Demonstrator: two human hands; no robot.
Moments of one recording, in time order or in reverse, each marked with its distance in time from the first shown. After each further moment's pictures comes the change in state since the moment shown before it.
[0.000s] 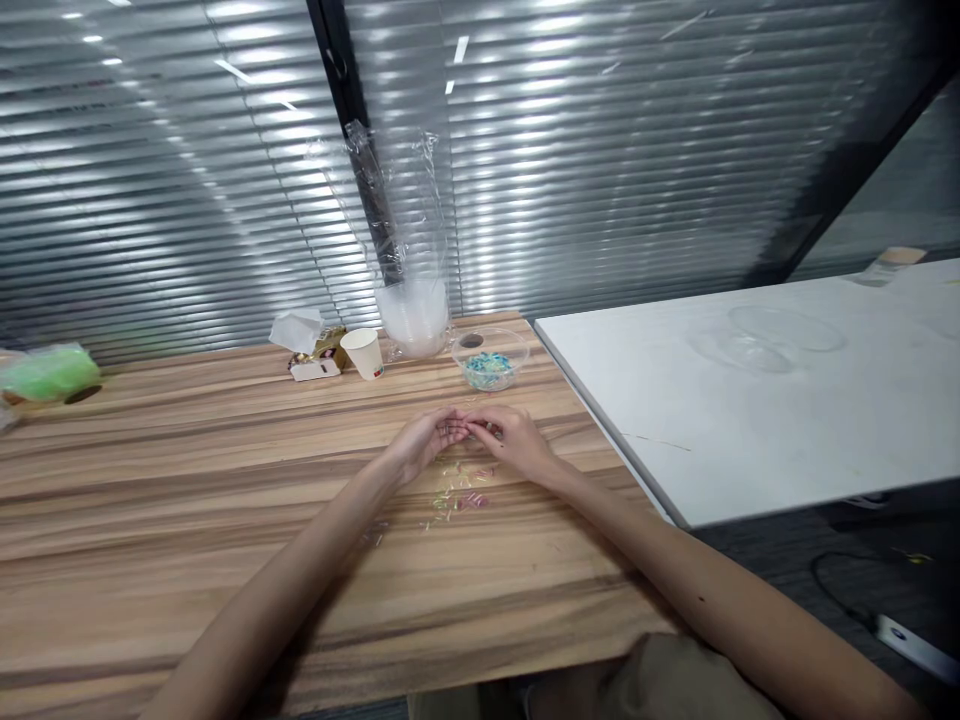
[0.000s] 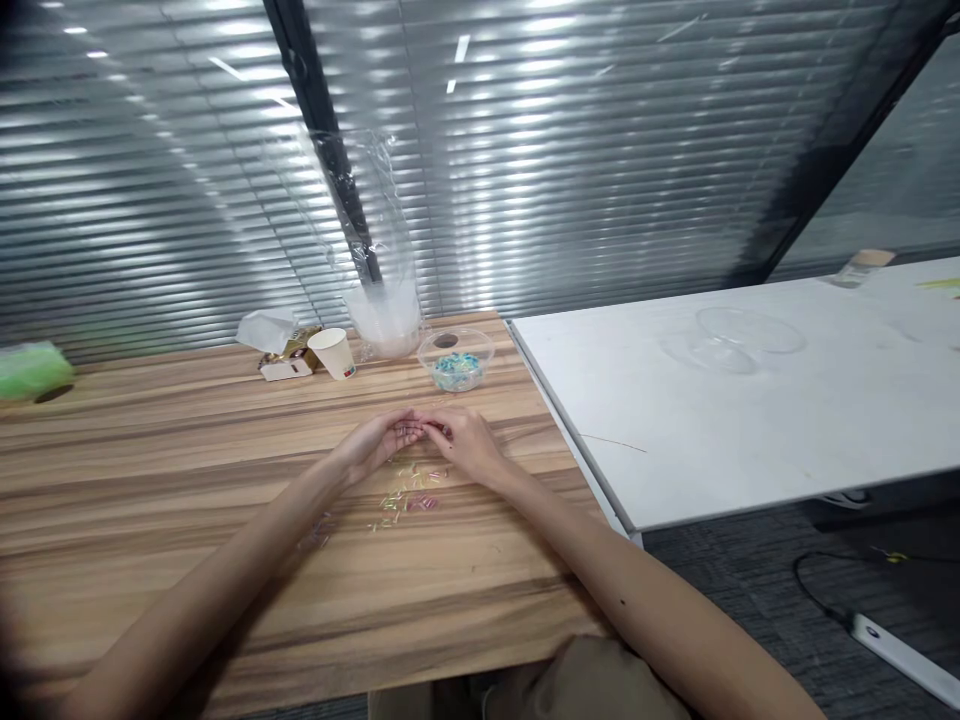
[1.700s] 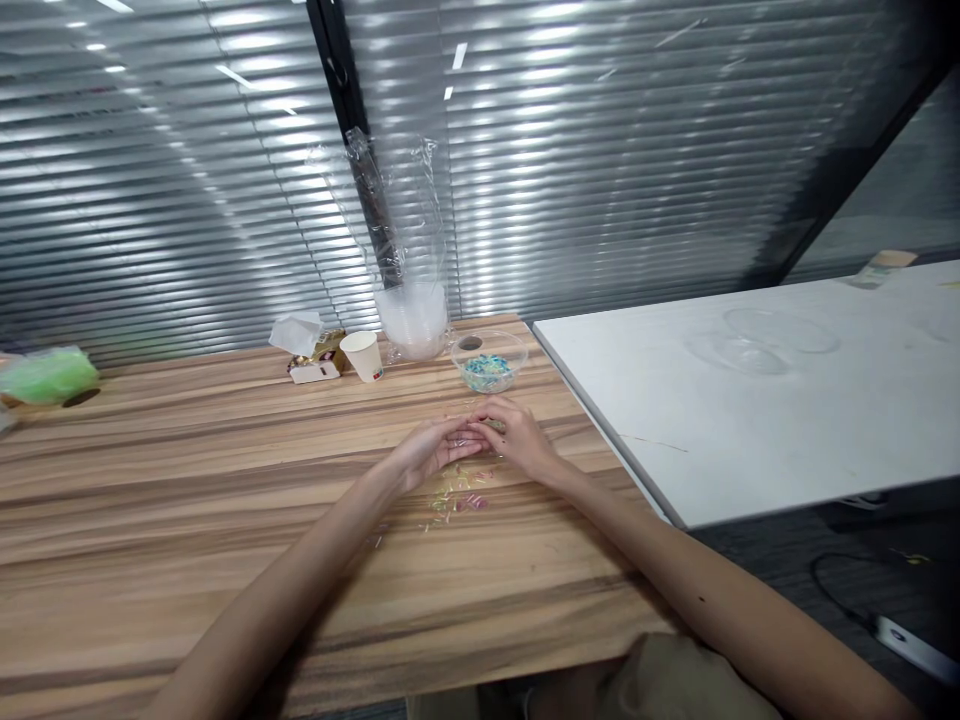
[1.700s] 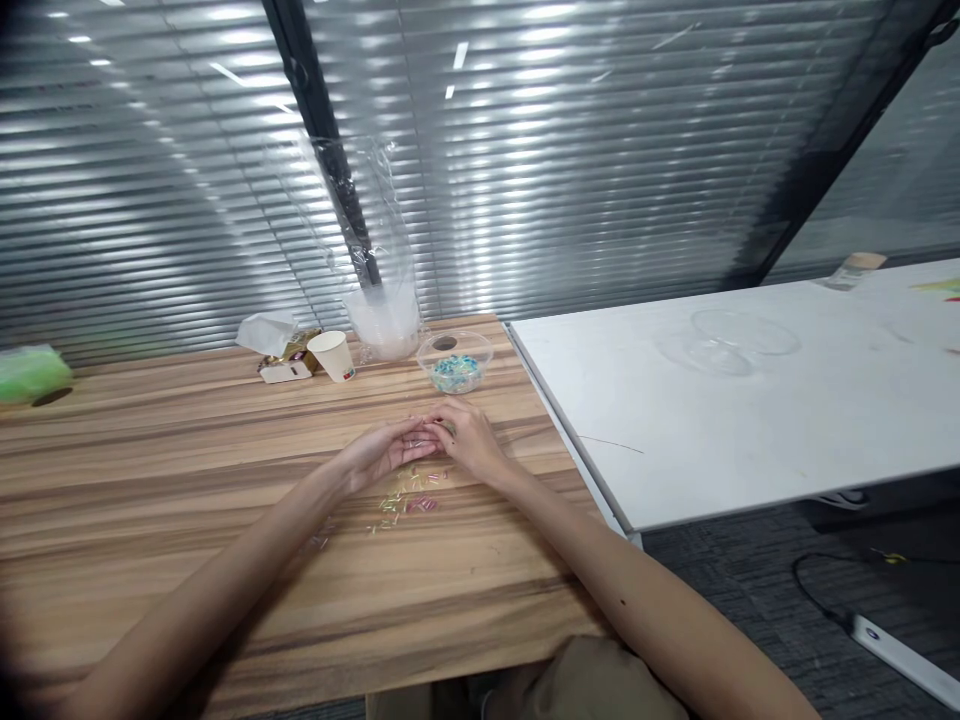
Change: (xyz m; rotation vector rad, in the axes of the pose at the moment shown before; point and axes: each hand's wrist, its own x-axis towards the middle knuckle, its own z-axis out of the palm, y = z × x) left_hand -0.003 -0.007 0.001 -0.014 -0.165 -0.084; right_hand 0.004 0.003 -0.004 -0.003 0.065 -0.048
